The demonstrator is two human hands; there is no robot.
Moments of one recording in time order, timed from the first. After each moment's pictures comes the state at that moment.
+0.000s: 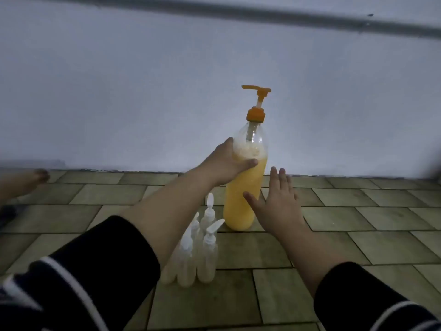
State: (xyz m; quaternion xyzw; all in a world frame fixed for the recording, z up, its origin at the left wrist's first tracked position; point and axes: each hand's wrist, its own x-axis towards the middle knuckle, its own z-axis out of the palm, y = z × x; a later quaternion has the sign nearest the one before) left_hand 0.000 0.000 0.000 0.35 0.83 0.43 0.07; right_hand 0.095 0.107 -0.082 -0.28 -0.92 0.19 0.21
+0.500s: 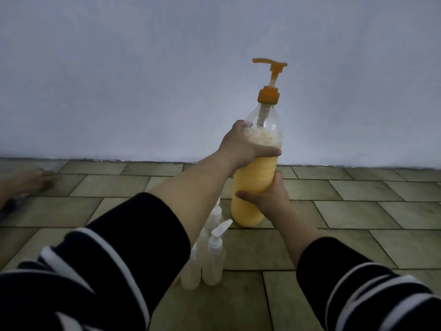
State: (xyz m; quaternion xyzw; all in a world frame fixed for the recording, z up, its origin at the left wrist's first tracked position) left_hand -0.035 0.036 -0.015 0.28 0.77 0.55 0.13; right_hand 0.038 0.120 -0.110 -0.29 -0.78 0.53 0.18
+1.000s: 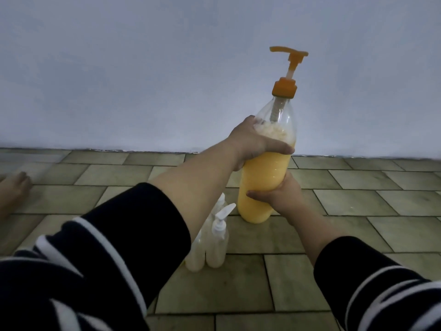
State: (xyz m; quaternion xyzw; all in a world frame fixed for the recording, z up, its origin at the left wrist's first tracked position) left_hand -0.015 0.030 -0.012 0.27 0.75 0.55 0.23; right_hand 0.069 0.121 -0.112 -0.30 -0.80 0.49 0.18
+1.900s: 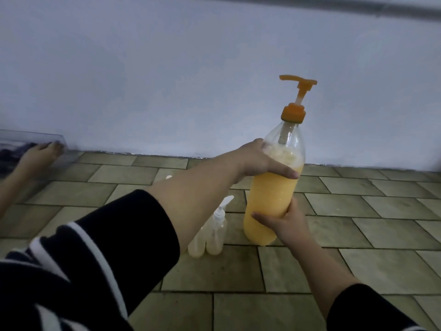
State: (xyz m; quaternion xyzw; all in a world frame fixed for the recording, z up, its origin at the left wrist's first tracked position) left_hand 0.041 0.000 -0.002 0.34 0.78 0.46 0.27; right_hand 0.145 0.092 -0.127 -0.27 -0.78 0.51 0.22
